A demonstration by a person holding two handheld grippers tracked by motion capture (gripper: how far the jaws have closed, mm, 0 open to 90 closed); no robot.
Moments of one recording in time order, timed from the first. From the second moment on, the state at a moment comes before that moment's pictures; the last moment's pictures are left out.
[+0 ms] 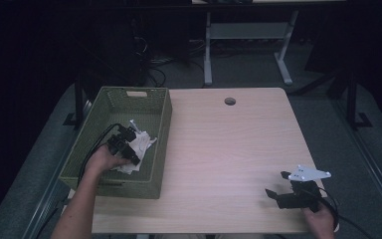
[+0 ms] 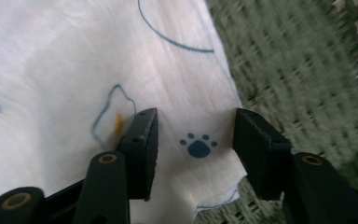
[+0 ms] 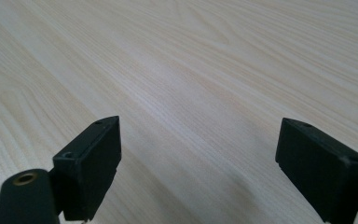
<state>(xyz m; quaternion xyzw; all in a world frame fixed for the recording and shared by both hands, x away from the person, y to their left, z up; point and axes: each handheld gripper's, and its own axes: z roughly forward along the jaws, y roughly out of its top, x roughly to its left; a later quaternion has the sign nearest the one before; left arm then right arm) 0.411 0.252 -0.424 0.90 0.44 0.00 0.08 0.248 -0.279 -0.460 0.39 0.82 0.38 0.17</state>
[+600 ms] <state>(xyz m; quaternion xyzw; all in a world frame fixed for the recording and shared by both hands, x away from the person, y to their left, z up) 0.409 0.254 -0.405 0.87 0.47 -0.02 0.14 0.248 -0.279 -0.460 0.38 0.82 0.38 0.17</state>
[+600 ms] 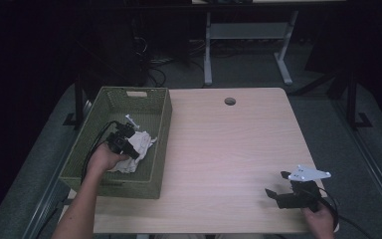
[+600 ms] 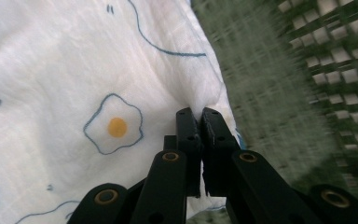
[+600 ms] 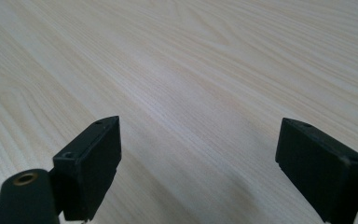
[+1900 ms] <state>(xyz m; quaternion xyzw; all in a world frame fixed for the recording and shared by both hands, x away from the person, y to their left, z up) 0.407 0.276 -0.392 0.85 0.50 0.04 0.17 0.248 -0.276 -0.462 0.38 0.82 0.38 0.17</state>
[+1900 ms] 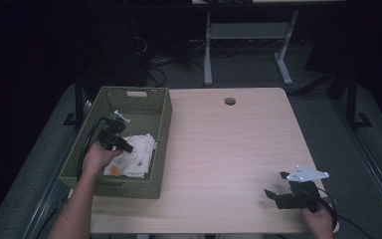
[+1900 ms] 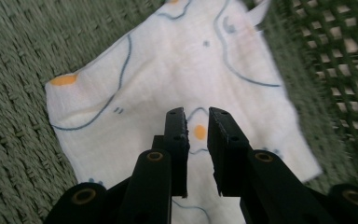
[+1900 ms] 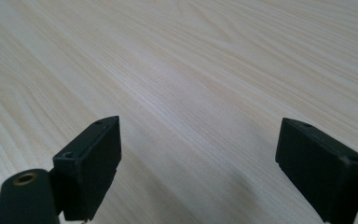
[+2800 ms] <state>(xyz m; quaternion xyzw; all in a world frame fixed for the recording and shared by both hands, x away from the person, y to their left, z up) 0.361 0.278 -0.353 0.80 0.47 0.01 0.37 0.247 -0.279 -0.460 0.39 0.82 0.38 0.18</state>
